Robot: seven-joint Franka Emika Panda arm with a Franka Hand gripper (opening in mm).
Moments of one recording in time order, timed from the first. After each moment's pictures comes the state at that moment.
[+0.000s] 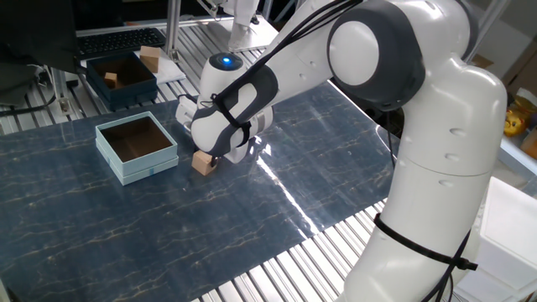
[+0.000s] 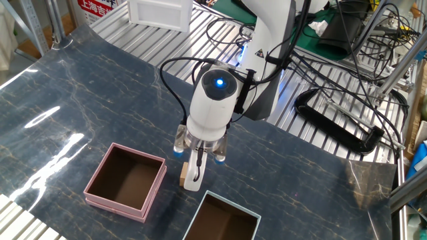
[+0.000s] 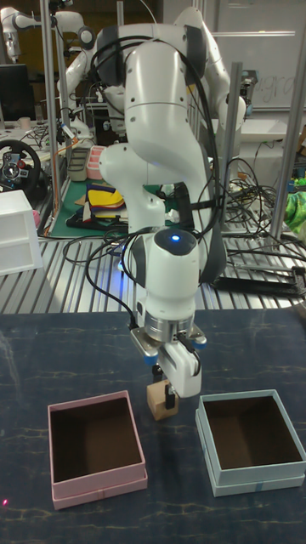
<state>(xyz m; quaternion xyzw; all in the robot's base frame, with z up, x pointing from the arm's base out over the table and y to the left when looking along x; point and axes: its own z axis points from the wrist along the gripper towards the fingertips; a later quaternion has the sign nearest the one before) 0.538 0.039 0.088 0.54 0.84 0.01 0.06</state>
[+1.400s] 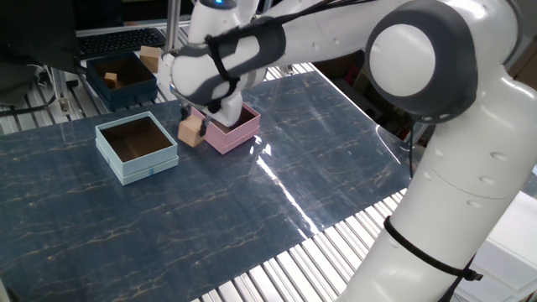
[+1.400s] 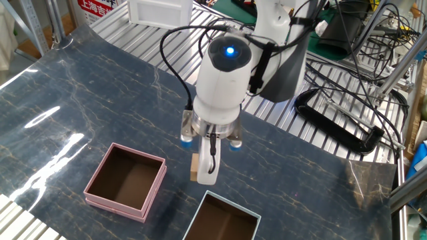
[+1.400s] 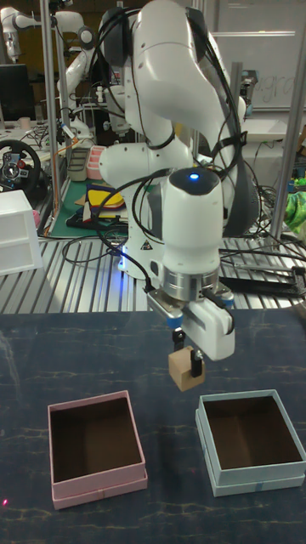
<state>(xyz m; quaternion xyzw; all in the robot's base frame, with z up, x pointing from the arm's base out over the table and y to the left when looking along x) 0.560 0.078 0.199 0.51 0.86 0.03 0.03</state>
